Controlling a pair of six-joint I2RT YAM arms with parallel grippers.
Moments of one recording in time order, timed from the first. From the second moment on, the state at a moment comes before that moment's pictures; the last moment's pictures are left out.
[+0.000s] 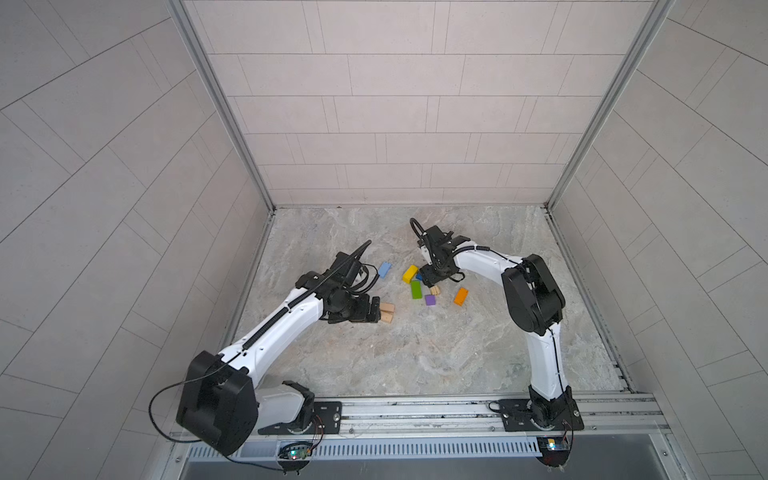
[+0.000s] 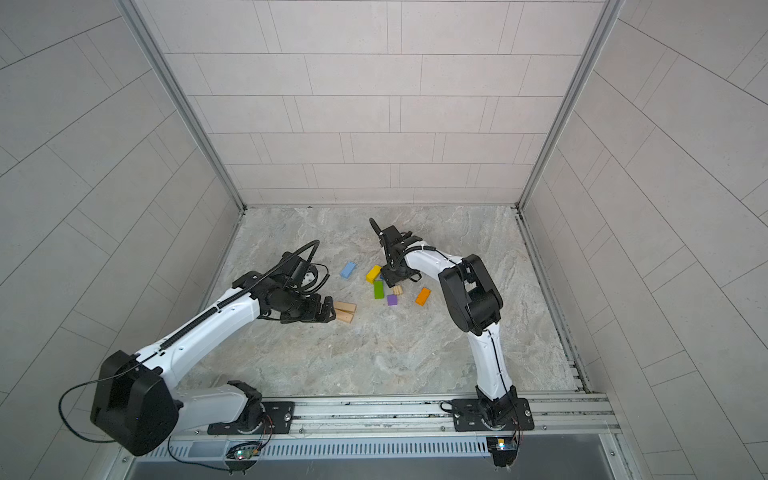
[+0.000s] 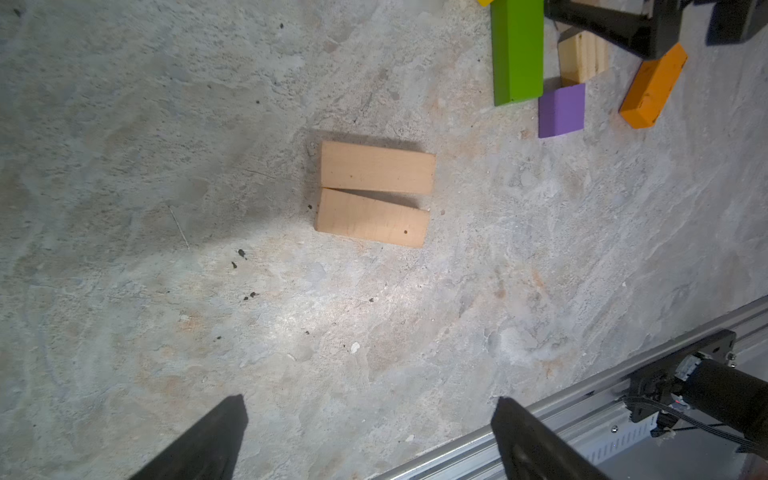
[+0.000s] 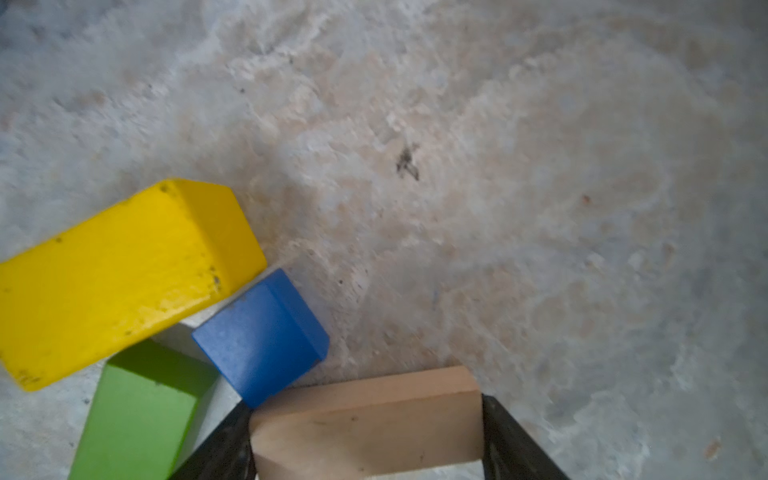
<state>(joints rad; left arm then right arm) -0.42 1.27 0.94 -0.91 0.26 -0.39 0.50 2.09 1.57 -0.73 0.09 0.06</state>
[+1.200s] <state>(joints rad) -0.16 1.23 0.94 -0.89 0.33 -0.39 1.05 1.68 1.13 -0.49 0.20 0.91</state>
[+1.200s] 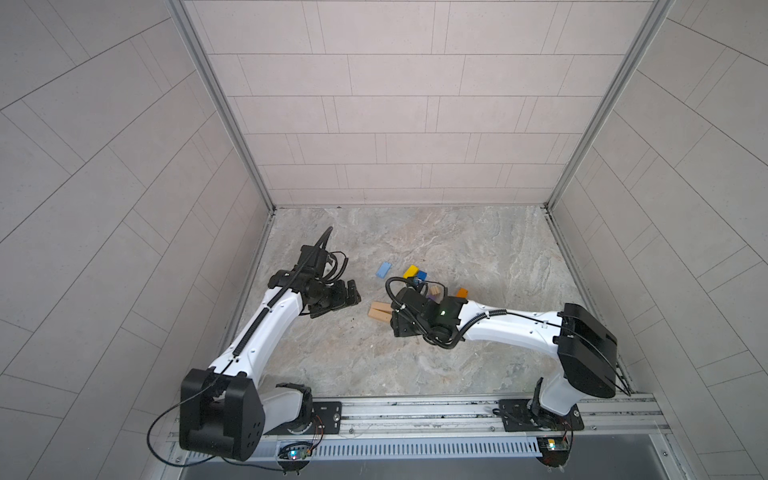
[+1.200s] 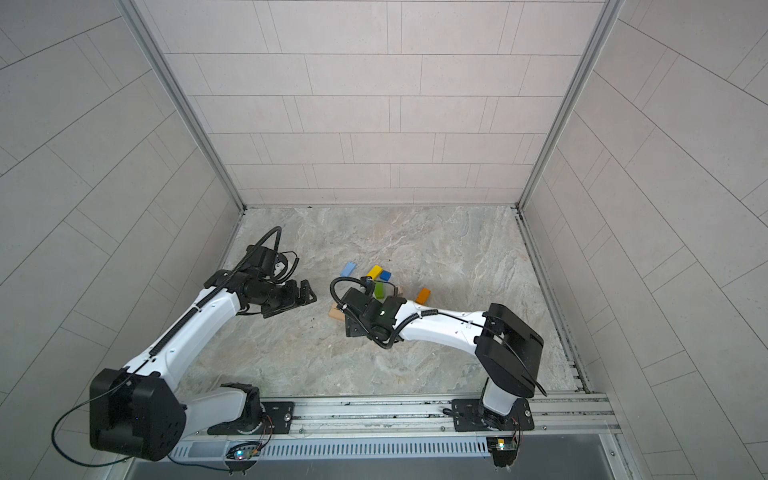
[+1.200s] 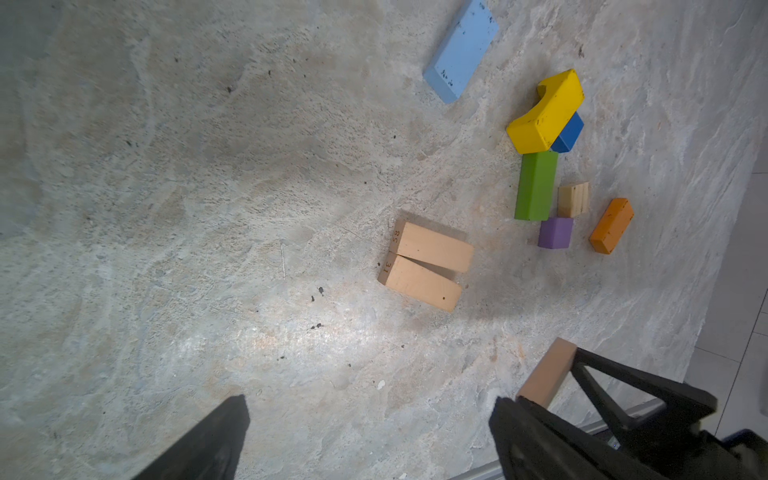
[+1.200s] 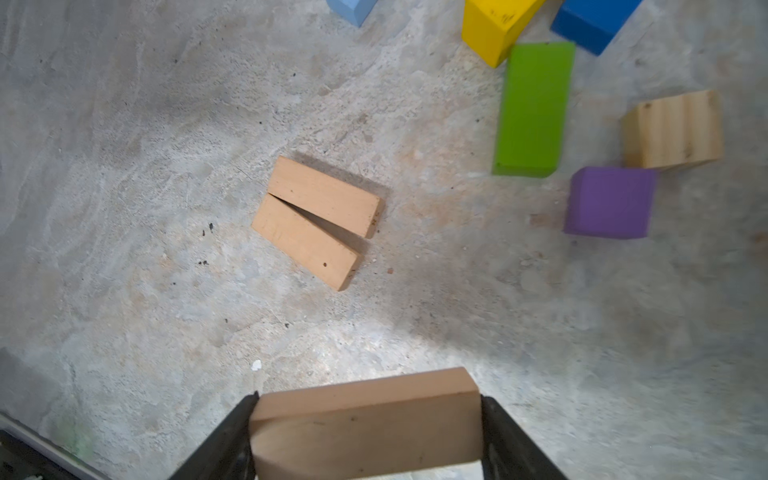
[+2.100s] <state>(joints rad) -0.16 1.23 0.93 -0.89 0.34 -0.38 1.13 1.87 1.17 -0.30 0.19 1.13</state>
